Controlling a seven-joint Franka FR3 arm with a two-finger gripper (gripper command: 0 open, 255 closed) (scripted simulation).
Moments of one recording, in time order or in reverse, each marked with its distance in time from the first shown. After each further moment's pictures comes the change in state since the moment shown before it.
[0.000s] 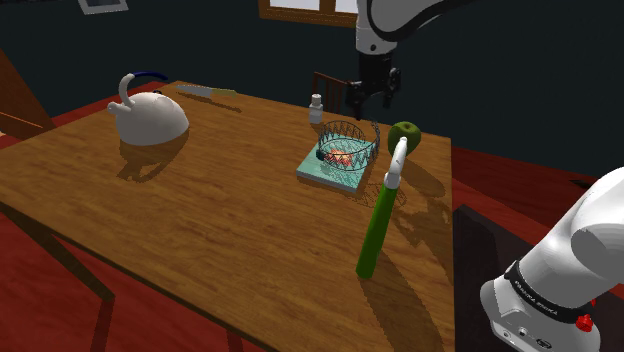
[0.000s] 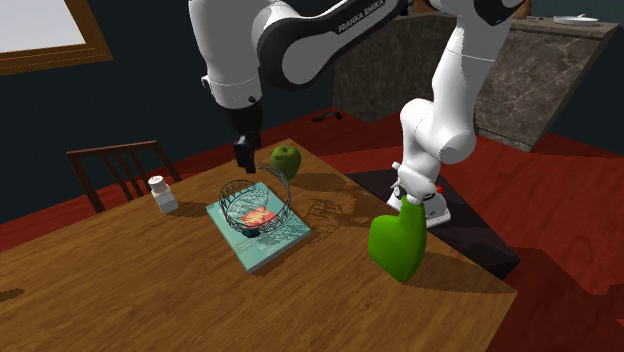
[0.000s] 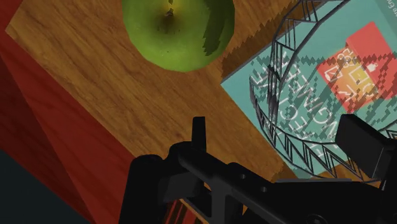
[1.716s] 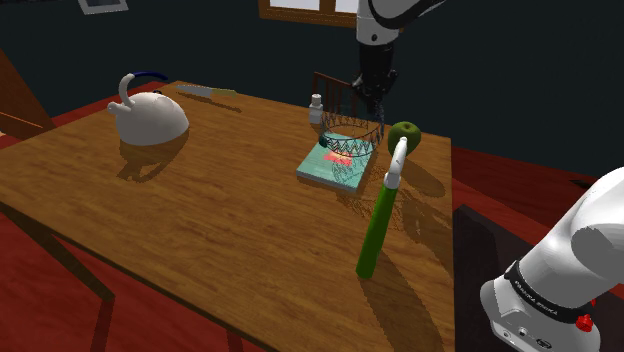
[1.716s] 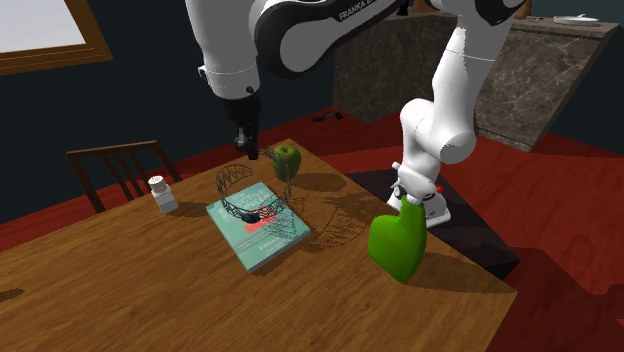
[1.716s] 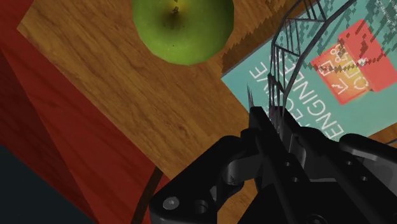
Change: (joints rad) arm 0.001 -0.006 0.001 0.042 0.002 -0.047 -0.004
